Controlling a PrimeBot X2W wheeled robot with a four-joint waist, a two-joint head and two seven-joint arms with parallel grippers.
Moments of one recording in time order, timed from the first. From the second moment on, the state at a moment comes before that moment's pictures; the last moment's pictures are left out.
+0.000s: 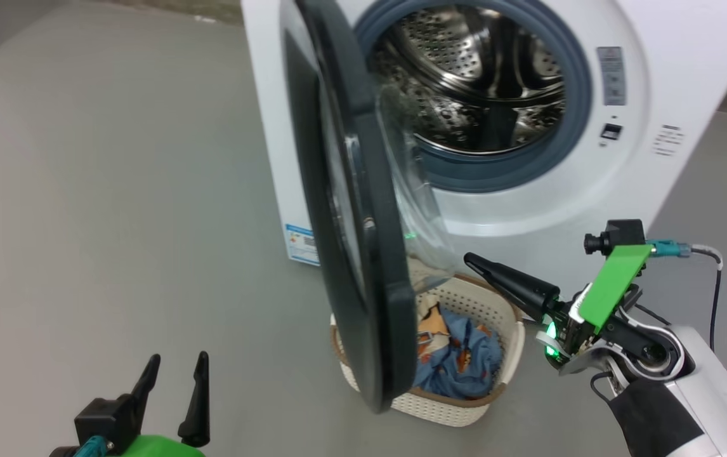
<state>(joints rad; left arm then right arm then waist) -0.06 0.08 -0.12 0.30 -0.29 -0.10 -0.23 -0.48 -0.21 0.24 0.44 1.67 0.13 0.65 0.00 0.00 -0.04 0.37</state>
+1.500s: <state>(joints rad) -0.04 0.06 -0.09 0.23 -0.31 -0.07 -0.25 -0.15 -0.33 0.24 0.24 0.68 0.13 -0.25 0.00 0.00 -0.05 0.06</state>
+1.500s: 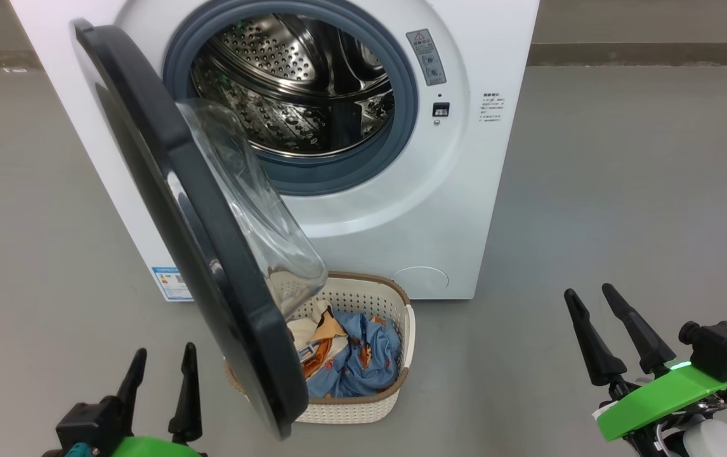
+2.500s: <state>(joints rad) -0.04 0.06 -0.09 0.23 -0.30 -0.07 -0.25 -0.12 -0.22 0.11 0.21 0.33 0.13 -0.25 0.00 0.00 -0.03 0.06</state>
